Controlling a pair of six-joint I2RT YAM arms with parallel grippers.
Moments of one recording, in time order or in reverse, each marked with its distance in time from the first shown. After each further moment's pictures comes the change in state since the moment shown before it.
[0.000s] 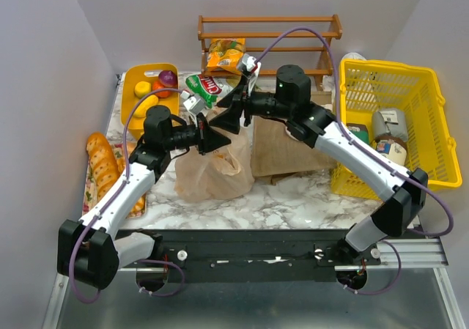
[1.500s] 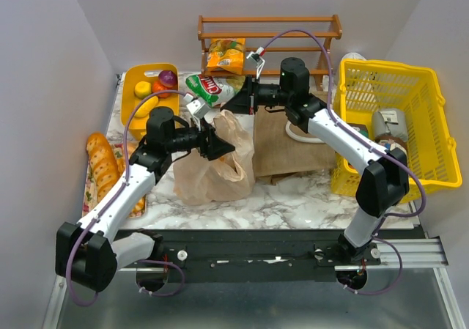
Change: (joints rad) left arm -0.030 -0.015 -0.002 -0.072 -0.049 0.105; right arm -0.178 0.163 -0.012 0.171 -0.285 0.503
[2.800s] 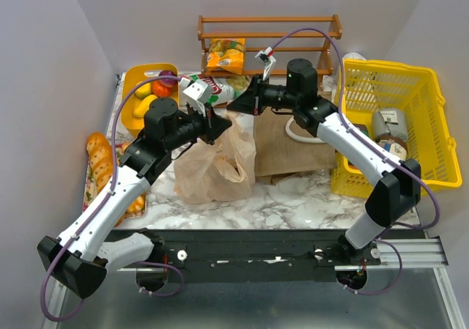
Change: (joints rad) left arm -0.177 -0.064 0.280 -0.284 -0.478 -0.001; right arm 0.004 -0.092 -0.027 -0.129 0.165 -0.117
